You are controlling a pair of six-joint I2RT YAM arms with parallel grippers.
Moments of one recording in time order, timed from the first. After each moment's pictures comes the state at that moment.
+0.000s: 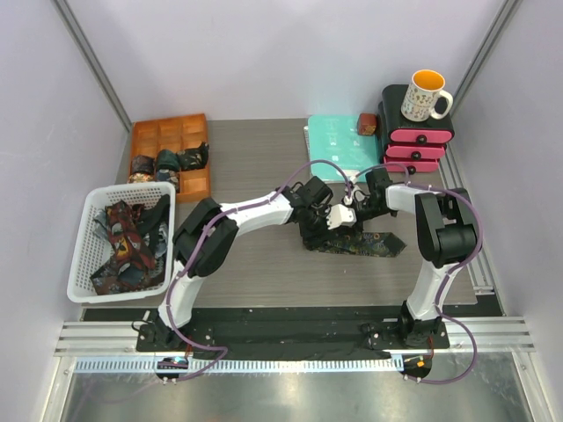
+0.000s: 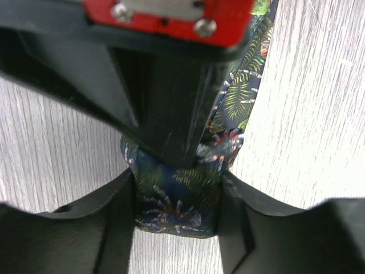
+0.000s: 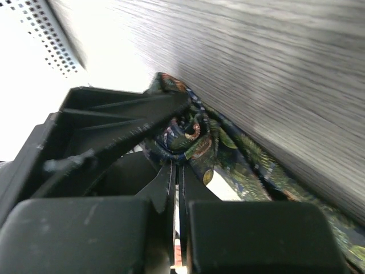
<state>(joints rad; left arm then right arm) -0.87 2.13 1.57 -0.53 0.33 0.55 0.15 1.87 1.02 -0.45 -0.89 0.41</state>
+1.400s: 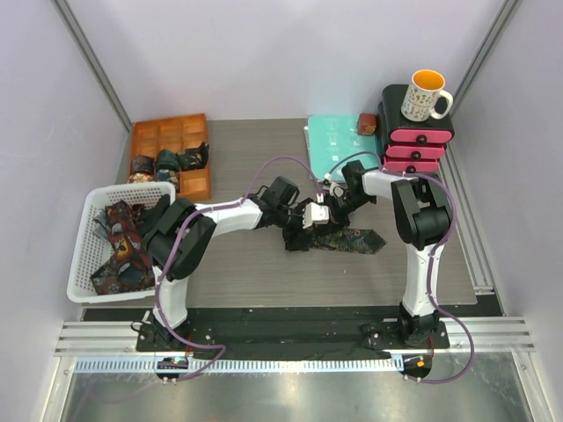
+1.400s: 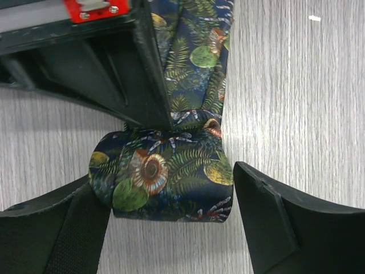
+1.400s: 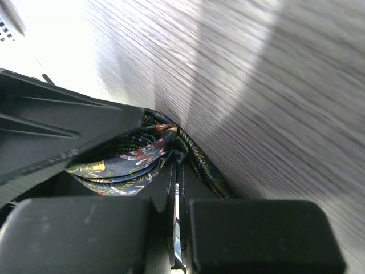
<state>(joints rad) -0.73 1.95 1.21 -0.17 0.61 0.65 0.27 2.10 1.31 -0.68 -0.80 0.18</state>
